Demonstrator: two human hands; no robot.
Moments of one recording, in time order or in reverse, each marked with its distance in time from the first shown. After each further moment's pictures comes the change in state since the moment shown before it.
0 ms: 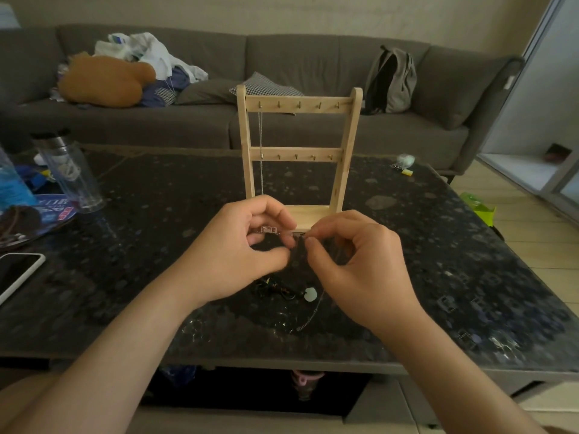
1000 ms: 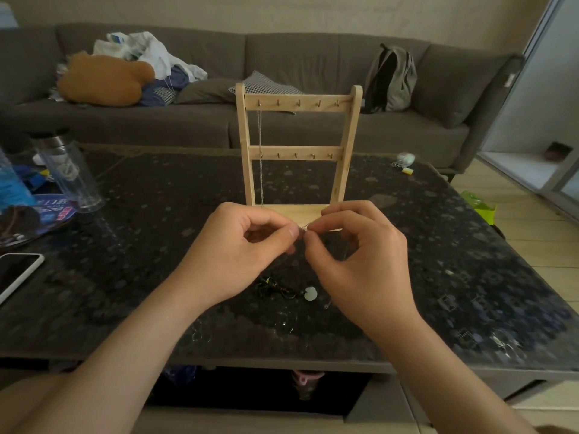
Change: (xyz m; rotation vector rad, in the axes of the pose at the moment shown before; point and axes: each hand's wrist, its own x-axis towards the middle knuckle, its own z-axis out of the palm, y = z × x) left_hand -0.002 0.002 0.007 0.035 0.090 0.055; right_hand -0.002 -0.004 0.007 -0.026 0.161 -0.018
